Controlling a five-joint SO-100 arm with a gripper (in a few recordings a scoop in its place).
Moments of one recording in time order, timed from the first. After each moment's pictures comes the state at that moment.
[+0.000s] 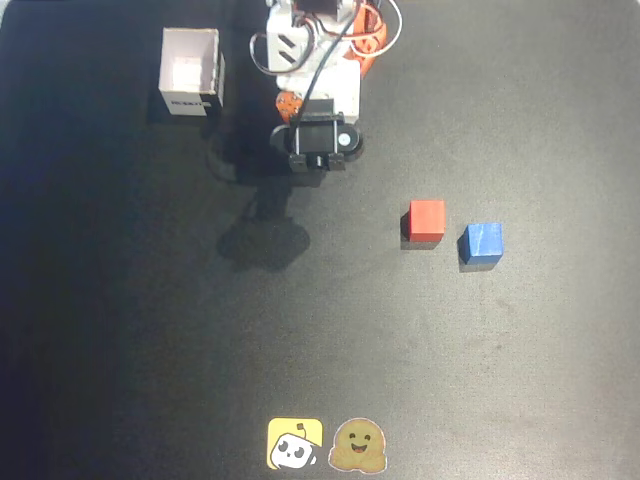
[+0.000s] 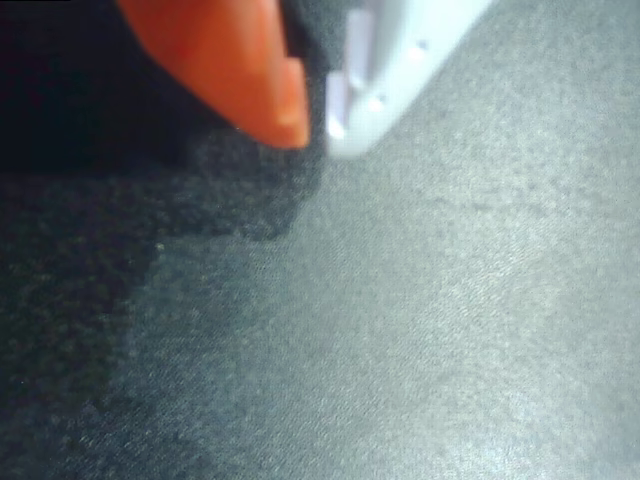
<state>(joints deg) 4.7 182.9 169.5 76.9 87.5</state>
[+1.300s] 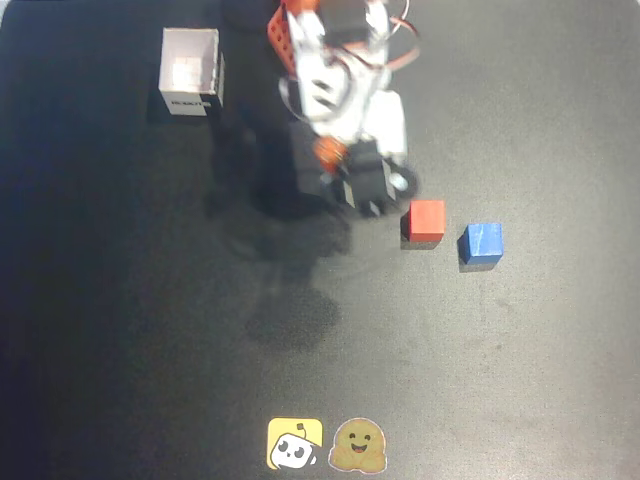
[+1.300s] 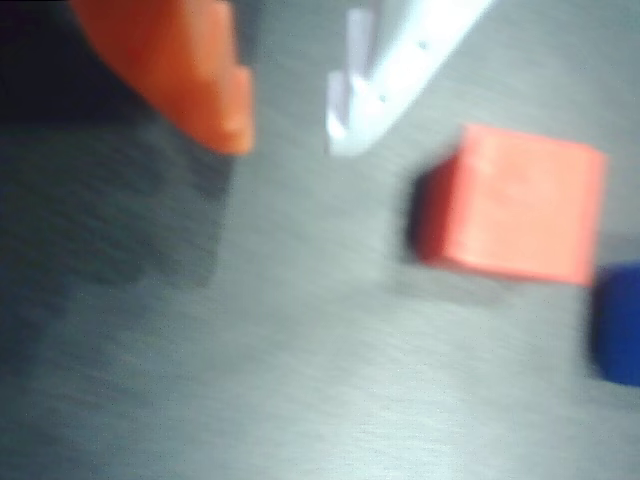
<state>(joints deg) -12.7 134.7 139.0 58.7 97.7</state>
